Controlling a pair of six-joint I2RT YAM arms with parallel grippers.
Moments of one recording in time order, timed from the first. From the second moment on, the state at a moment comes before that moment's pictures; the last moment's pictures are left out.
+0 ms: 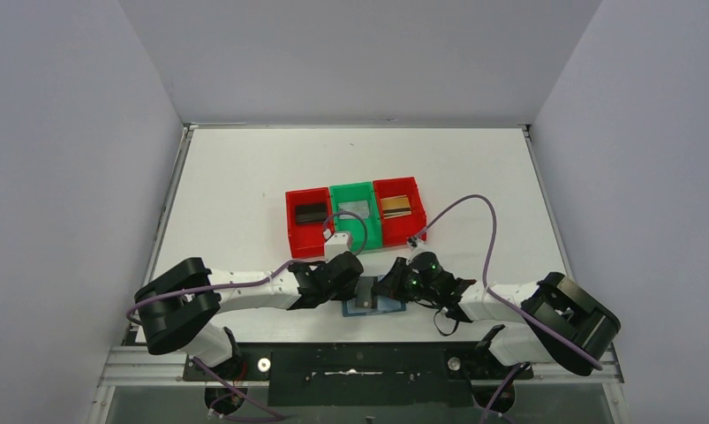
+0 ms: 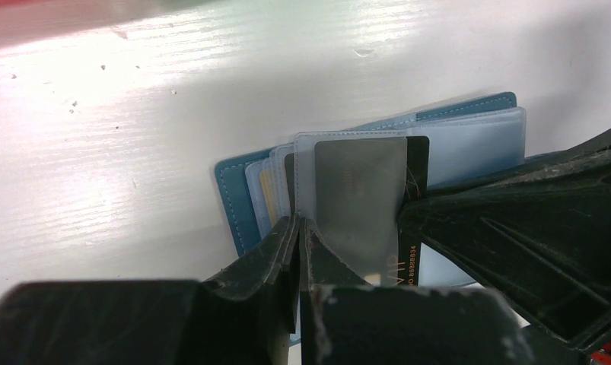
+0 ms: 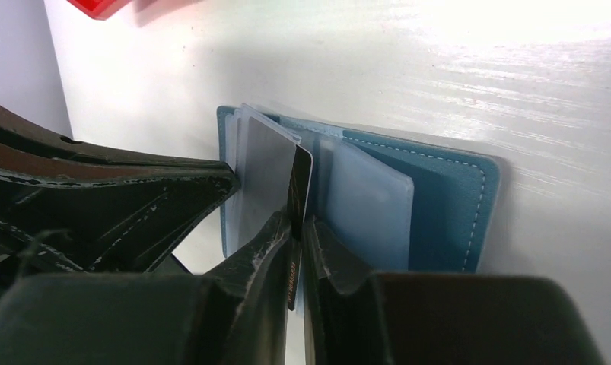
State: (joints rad) left arm -1.10 1.51 0.71 -0.15 -0.34 -0.97; right arm 0.77 1.32 0.26 0.40 -0.16 0.99
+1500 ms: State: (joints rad) left arm -1.10 1.50 0.70 -0.15 -0.33 -0.95; right arm 0.74 1.33 0.20 0.52 -0.16 1.02
